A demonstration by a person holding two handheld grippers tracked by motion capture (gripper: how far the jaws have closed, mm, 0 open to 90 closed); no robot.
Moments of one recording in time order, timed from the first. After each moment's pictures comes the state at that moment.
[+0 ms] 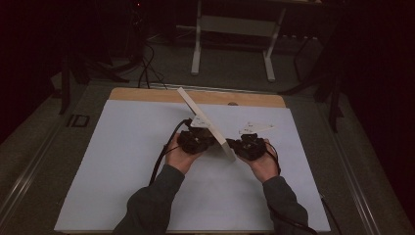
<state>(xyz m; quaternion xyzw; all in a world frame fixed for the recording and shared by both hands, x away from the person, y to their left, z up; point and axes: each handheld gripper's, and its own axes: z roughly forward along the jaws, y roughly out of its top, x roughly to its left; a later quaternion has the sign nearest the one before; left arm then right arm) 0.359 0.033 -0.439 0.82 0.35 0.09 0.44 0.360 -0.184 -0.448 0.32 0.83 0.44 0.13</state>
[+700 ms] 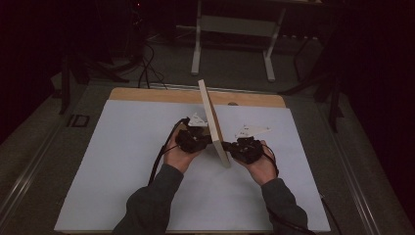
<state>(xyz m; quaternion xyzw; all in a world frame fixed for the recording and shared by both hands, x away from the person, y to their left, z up) 0.360 0.038 -0.438 0.82 0.35 0.10 0.44 0.349 -0.174 -0.445 0.29 0.84 0.44 0.12</state>
